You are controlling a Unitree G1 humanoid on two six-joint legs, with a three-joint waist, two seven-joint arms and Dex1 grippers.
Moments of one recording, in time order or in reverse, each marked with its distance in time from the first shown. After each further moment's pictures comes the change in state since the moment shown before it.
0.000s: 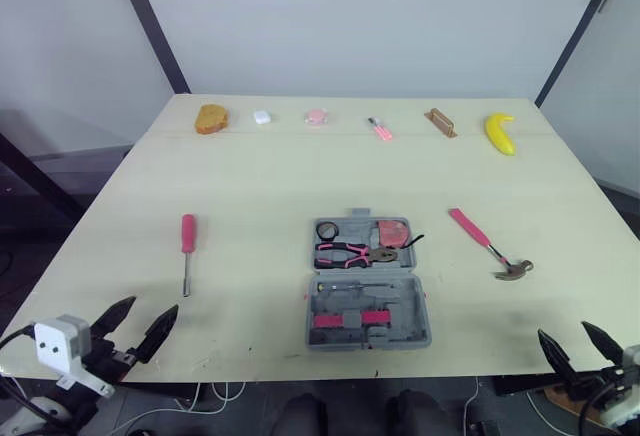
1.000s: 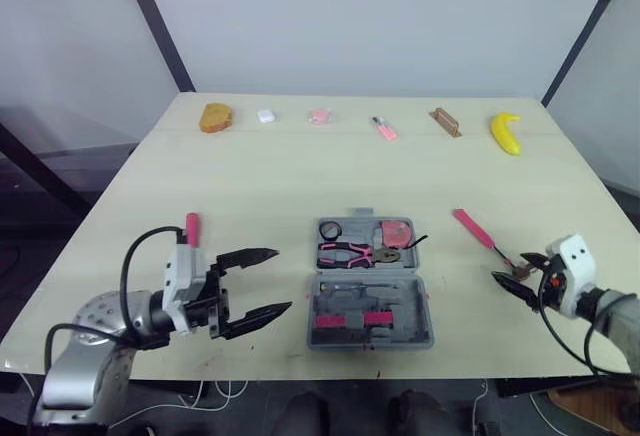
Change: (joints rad) left arm -0.286 0.200 -0.377 -0.336 -0.043 0.161 -0.295; right arm -0.721 -0.413 0.278 0.401 -0.158 0.400 0.069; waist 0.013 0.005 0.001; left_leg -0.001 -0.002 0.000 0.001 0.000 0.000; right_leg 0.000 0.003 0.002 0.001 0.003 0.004
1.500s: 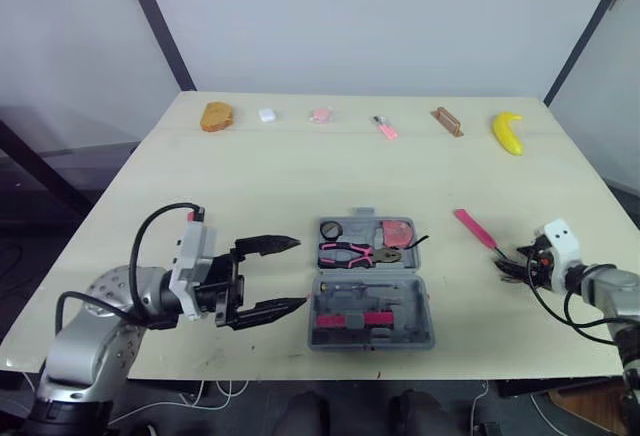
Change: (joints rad) left arm -0.091 0.030 -0.022 -0.087 -0.089 0.130 -0.017; right arm -0.292 0.014 0.100 0.539 -0.138 -0.155 0.113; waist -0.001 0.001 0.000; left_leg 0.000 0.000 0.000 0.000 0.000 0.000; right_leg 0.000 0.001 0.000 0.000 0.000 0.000
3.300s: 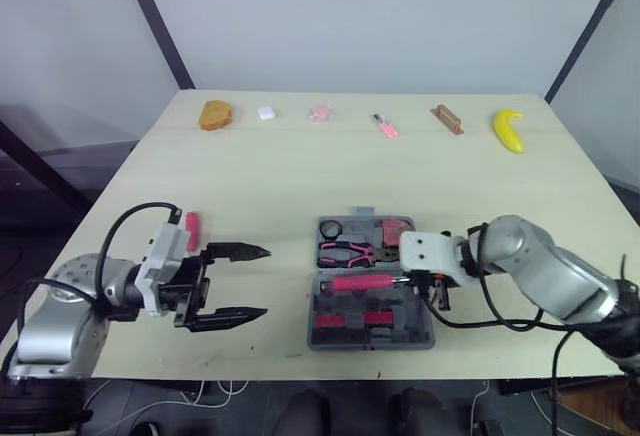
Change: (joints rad) left arm -0.033 0.114 0.029 0.249 0.068 -0.108 -0.250; right arm -0.278 -0.106 0.771 -1.190 -0.167 0.679 0.191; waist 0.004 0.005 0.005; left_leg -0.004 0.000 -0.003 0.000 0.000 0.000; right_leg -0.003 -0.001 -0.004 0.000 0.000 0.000
